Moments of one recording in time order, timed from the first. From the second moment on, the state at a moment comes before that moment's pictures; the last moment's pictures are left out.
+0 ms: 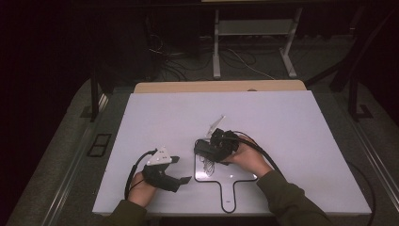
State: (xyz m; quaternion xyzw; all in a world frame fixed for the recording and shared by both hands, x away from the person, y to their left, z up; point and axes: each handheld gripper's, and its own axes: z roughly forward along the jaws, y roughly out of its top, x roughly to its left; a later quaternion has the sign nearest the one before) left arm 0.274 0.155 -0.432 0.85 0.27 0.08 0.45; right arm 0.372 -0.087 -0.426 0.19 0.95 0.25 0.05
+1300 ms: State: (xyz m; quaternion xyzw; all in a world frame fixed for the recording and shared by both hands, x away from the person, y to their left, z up) left arm 0.273 0.156 -0.431 0.85 0.26 0.08 0.45; right arm 0.393 -0.078 -0.423 0.20 0.95 0.23 0.03
